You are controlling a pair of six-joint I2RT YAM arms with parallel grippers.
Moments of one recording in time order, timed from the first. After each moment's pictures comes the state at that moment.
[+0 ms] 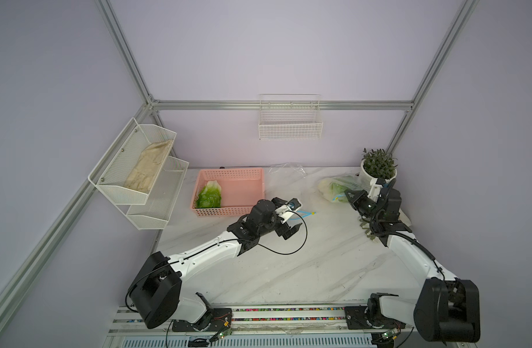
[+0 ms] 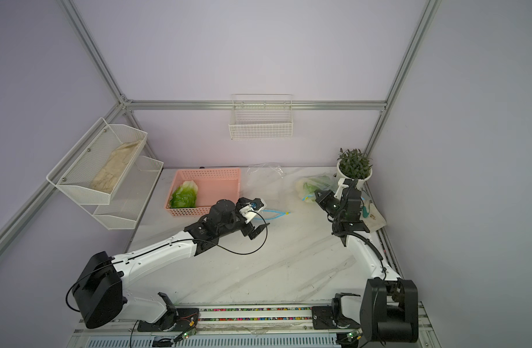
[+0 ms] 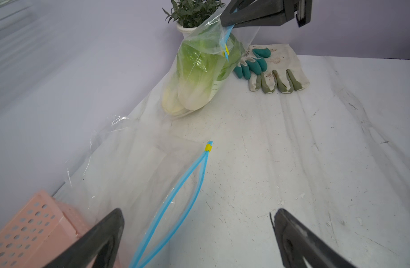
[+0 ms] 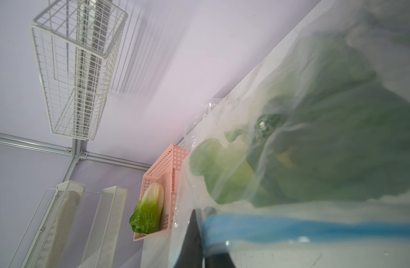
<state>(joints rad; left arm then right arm) -0.76 1.46 0.98 0.08 0.10 0.36 -0.06 1.17 0.76 0.11 -0.42 0.87</state>
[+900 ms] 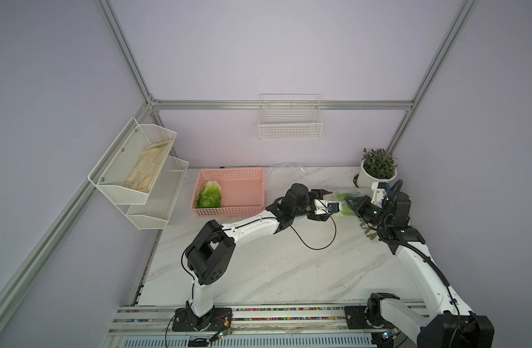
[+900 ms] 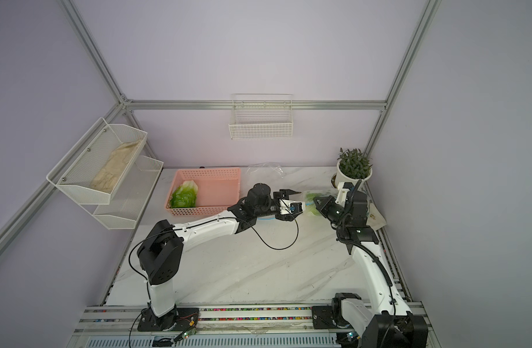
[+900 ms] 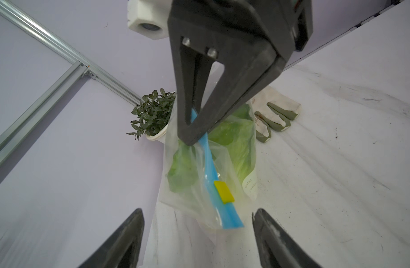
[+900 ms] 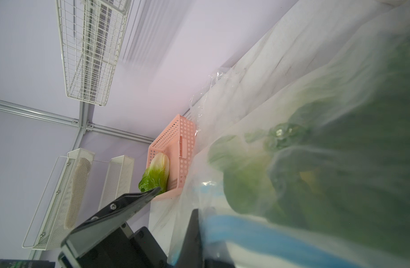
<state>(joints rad) -0.84 1.92 1.44 0.21 0.31 0.87 -0.06 1.04 0.80 -0.16 -0.51 0.82</state>
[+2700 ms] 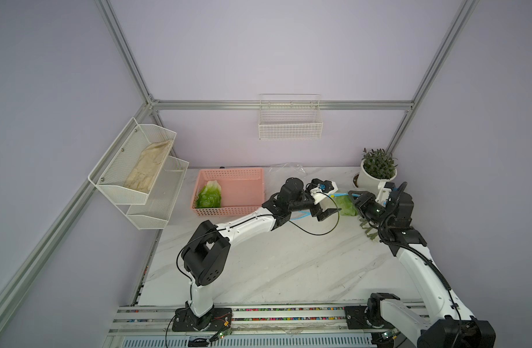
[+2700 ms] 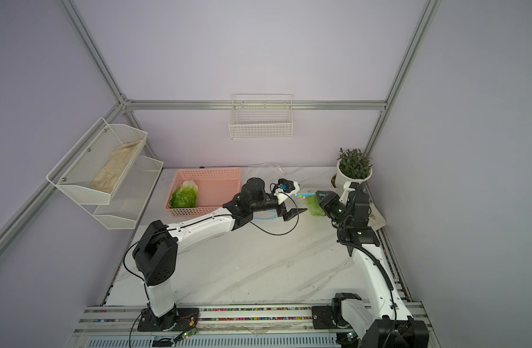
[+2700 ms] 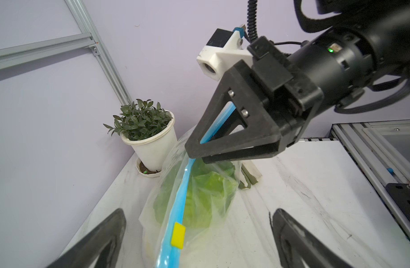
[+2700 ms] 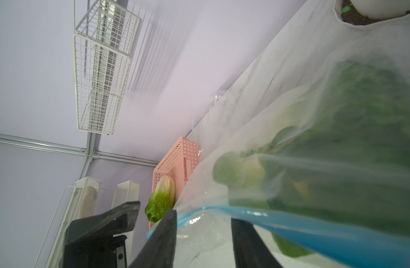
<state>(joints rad) -0.80 1.86 1.43 0.30 0.47 0.29 -0.06 1.02 0.80 -0.11 -0.41 0.93</state>
